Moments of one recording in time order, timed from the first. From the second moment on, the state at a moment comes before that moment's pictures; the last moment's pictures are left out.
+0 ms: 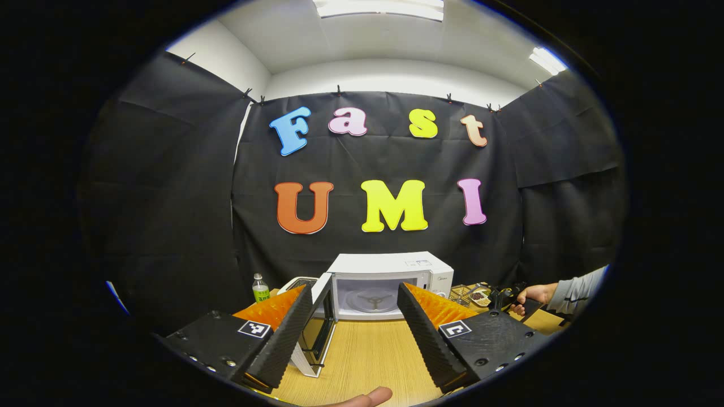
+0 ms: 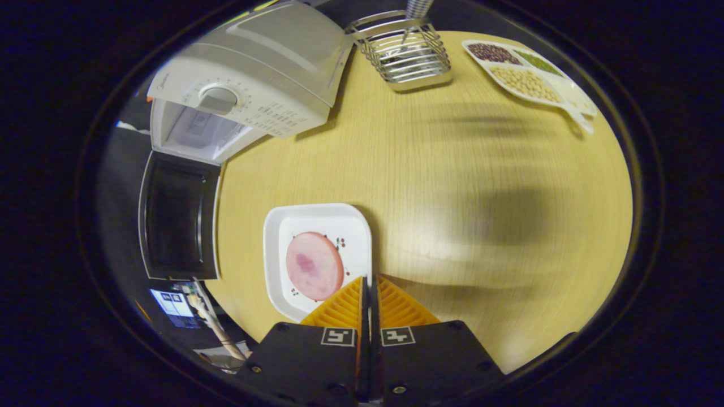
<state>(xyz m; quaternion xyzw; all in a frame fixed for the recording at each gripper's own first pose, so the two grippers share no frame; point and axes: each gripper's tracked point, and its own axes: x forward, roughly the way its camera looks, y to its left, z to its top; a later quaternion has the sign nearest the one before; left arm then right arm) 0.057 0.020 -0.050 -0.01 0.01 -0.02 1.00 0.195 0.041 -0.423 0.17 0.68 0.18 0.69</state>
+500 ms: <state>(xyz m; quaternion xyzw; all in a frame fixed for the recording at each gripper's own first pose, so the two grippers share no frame) 0.046 0.036 -0.050 -0.04 0.00 -0.03 1.00 0.163 0.086 -0.362 0.26 0.64 0.20 0.70</state>
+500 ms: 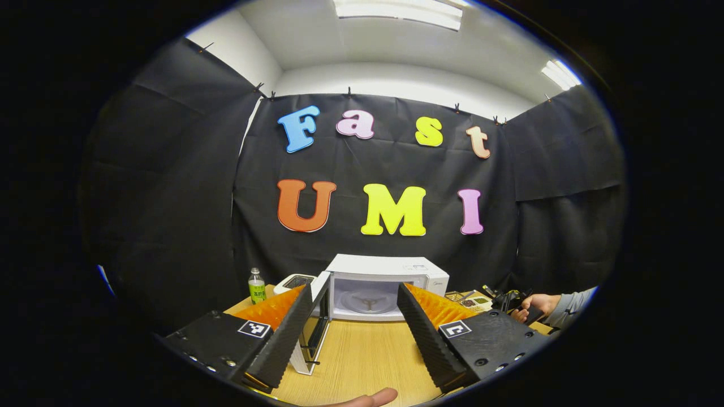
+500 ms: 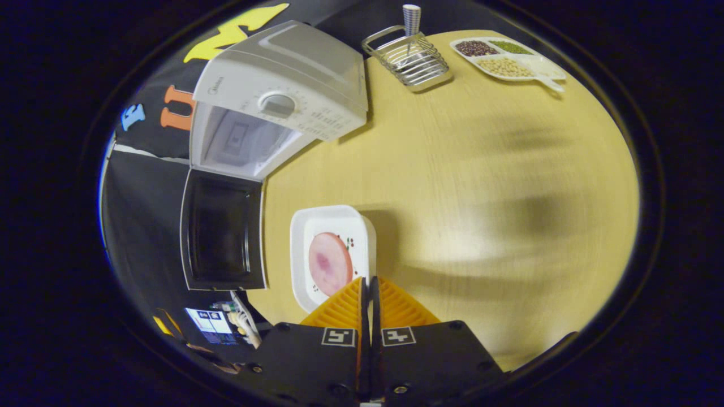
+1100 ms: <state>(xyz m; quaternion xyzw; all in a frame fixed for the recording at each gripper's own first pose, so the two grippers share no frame) 0.026 0.075 -0.067 -0.03 0.01 0.01 1.00 0.184 0.222 -0.318 0.34 0.59 0.22 0.70</state>
